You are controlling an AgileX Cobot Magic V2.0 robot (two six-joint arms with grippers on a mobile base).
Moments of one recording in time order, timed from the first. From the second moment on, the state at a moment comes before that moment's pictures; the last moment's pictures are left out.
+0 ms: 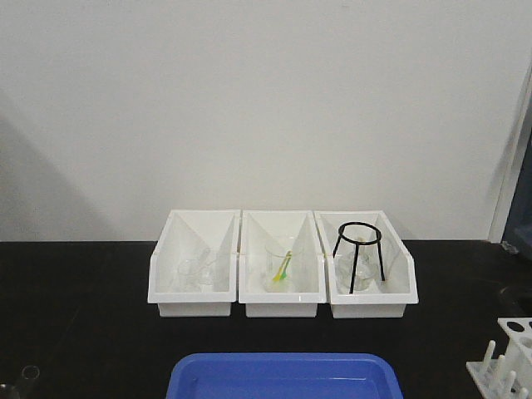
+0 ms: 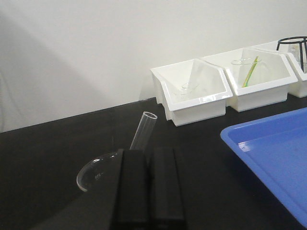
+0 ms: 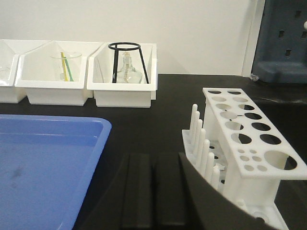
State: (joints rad) left arm -0.15 -0.01 0.03 -0.16 0.10 0.26; right arm 0.02 -0.01 0.03 -0.04 0.17 0.01
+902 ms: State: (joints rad) left arm -0.15 -0.01 0.03 -0.16 0.07 0.26; right arm 0.02 -0.01 0.03 -0.04 0.17 0.01
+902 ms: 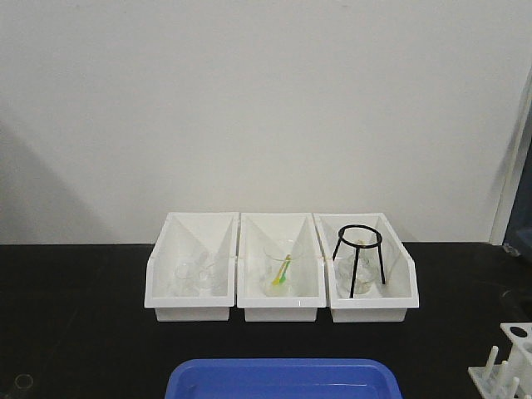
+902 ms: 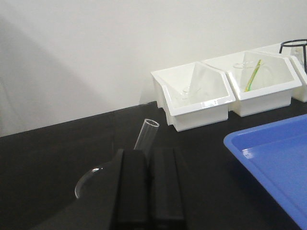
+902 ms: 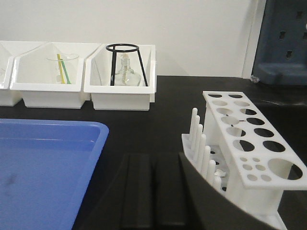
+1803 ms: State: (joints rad) left arm -0.15 0.43 -0.75 -0.17 -0.05 0.21; right arm 0.02 0.37 -0.64 0.02 -0.06 -0.16
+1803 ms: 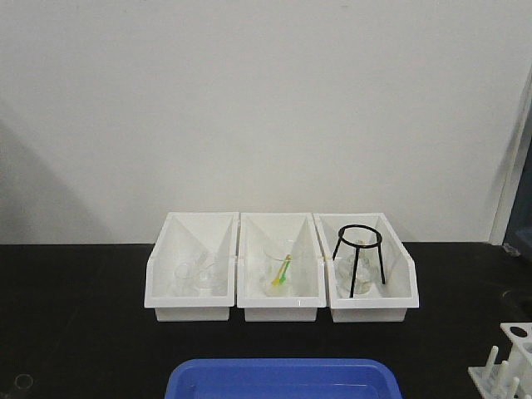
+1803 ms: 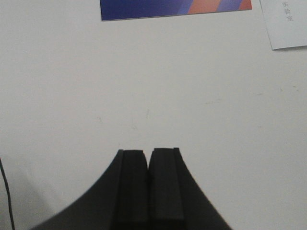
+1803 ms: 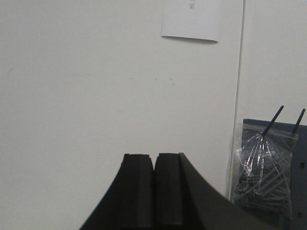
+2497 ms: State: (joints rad) left arm -0.15 0.71 -0.90 -0.17 0.25 0.29; right arm 0.02 0.61 -0.71 0.02 0.05 -0.15
